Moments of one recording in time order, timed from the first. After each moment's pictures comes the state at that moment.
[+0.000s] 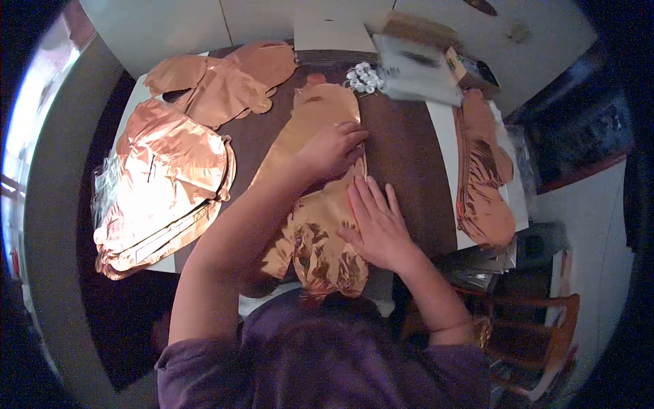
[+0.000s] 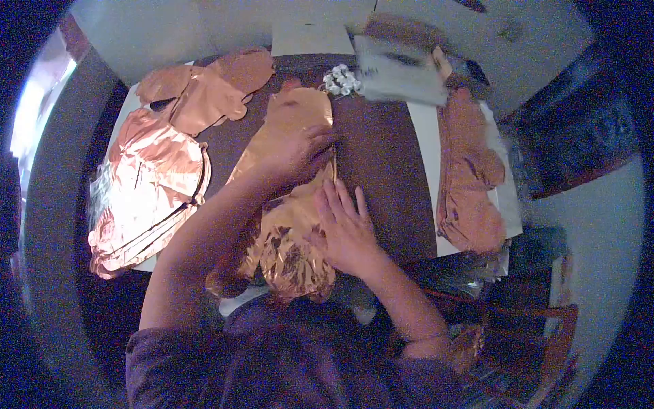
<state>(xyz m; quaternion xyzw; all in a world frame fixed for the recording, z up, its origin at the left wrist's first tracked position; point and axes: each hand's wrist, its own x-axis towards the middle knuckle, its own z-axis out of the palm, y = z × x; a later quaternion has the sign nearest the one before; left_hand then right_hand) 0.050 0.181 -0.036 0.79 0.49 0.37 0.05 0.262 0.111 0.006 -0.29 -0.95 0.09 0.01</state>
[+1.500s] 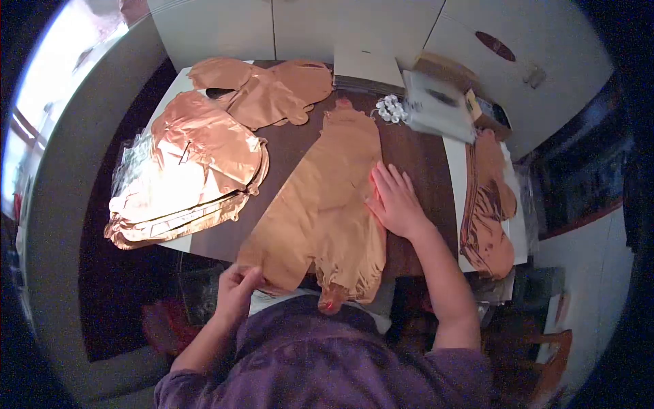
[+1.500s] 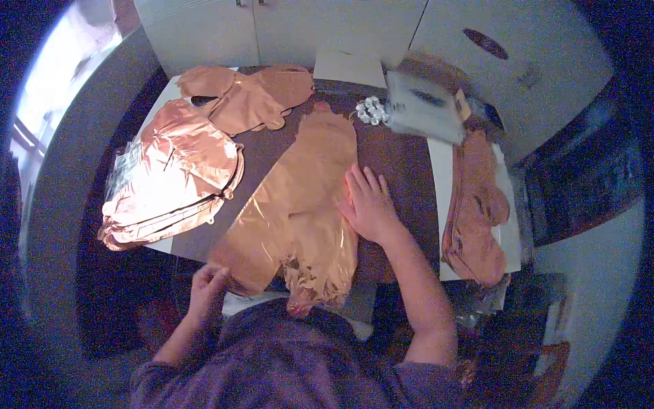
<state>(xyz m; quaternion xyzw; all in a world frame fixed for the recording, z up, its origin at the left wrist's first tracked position) 0.061 -0.151 -0.013 0.17 0.61 0.64 0.44 0.242 0.184 -0.004 -0.27 -0.96 0.08 0.07</state>
